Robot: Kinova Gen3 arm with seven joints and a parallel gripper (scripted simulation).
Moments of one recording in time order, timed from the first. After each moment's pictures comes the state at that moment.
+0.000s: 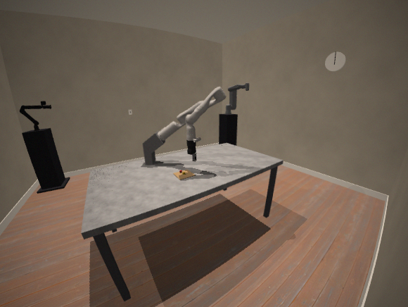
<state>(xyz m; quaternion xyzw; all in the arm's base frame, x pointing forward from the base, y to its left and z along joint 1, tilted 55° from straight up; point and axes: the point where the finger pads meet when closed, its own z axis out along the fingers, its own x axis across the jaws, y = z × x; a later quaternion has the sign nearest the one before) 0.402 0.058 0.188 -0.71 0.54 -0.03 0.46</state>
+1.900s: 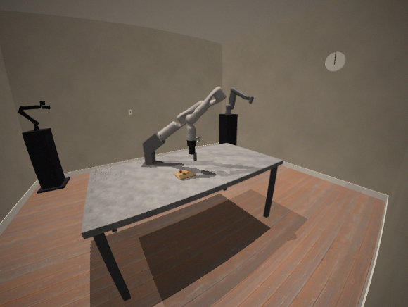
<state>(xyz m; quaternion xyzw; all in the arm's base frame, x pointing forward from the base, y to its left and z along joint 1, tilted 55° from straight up) 0.396 0.069 0.192 -0.81 0.36 -0.13 0.44</state>
